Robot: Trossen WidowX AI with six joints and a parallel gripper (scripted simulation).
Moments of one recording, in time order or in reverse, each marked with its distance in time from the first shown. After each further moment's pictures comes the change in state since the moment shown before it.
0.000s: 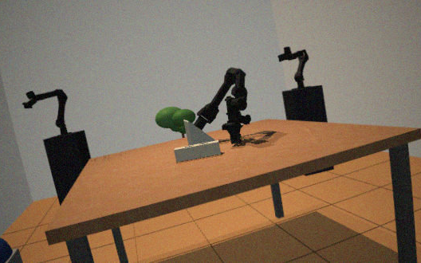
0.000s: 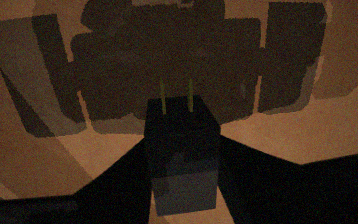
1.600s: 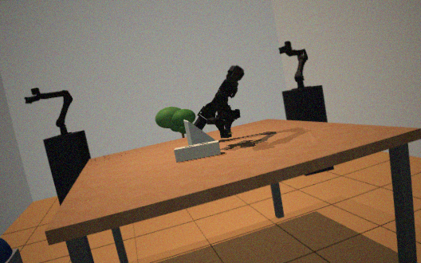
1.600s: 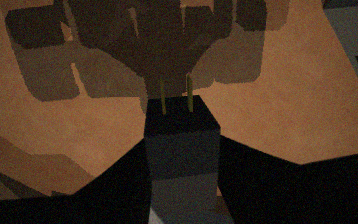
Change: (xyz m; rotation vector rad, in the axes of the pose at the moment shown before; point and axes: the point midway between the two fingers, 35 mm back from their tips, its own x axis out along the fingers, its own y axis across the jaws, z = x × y) arm -0.038 -0.046 -0.034 0.344 0.004 0.015
